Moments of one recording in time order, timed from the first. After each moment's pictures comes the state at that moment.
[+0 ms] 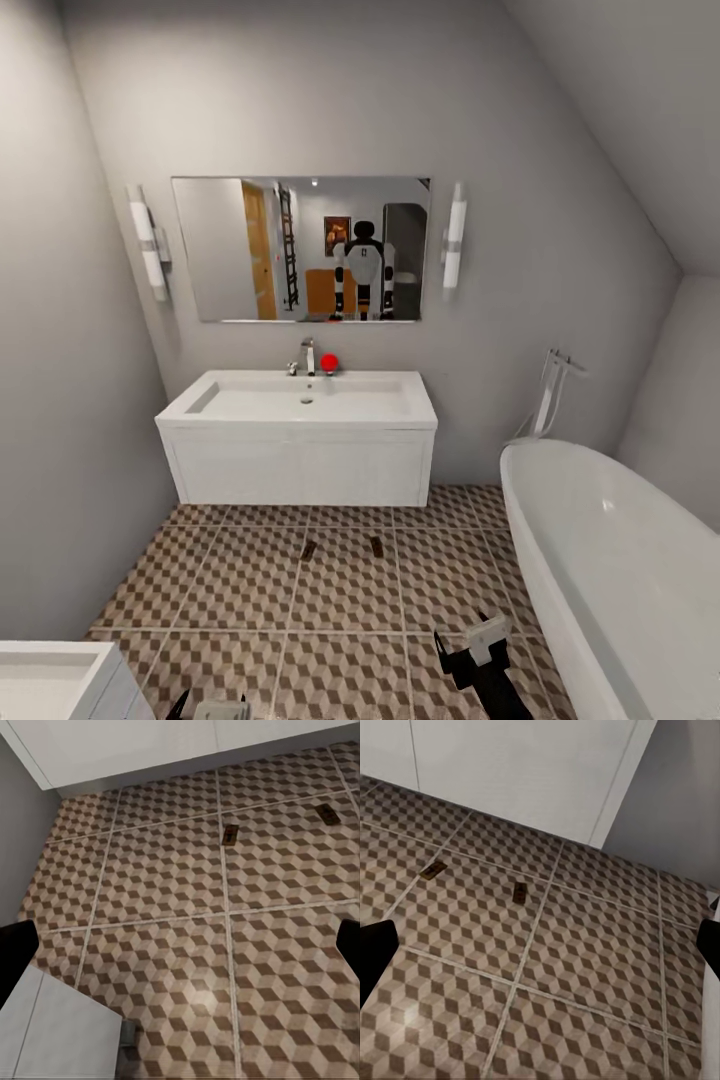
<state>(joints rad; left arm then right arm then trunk) -0.39 -0.02 -0.25 0.07 -0.02 -0.73 0.32 -0.50 0.01 0.25 -0.02 0.11 -0.69 -0.09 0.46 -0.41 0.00</state>
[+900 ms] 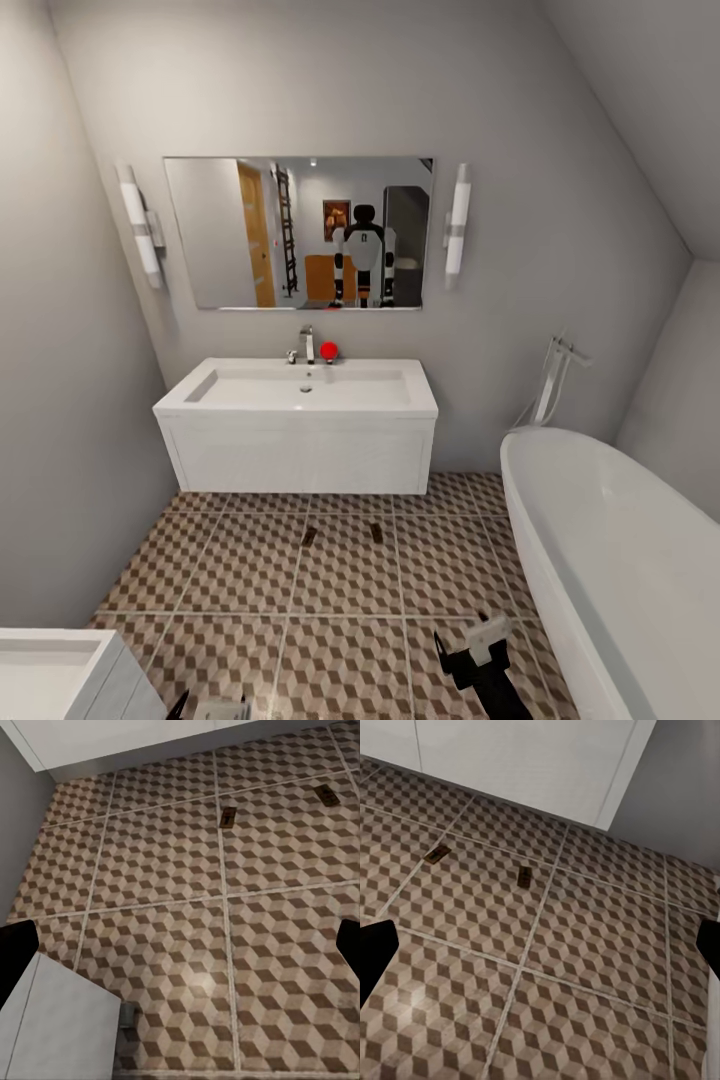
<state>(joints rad) -0.39 -0.02 -0.25 0.07 -0.02 -0.73 0.32 -0.50 0.01 0.26 -0.02 0.11 -0.69 -0.09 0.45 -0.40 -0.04</state>
